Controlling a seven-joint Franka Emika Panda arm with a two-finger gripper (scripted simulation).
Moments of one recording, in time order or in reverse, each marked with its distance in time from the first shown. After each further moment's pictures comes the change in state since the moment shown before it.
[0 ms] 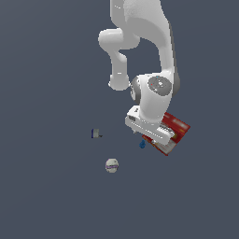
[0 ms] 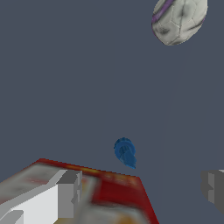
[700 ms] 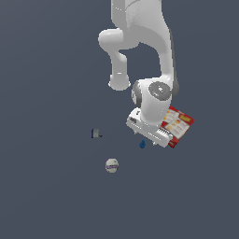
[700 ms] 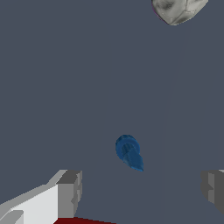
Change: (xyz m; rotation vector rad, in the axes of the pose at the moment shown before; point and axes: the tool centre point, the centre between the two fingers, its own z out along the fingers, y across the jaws) arm -0.009 -0.002 0.023 -0.005 -0.003 0.053
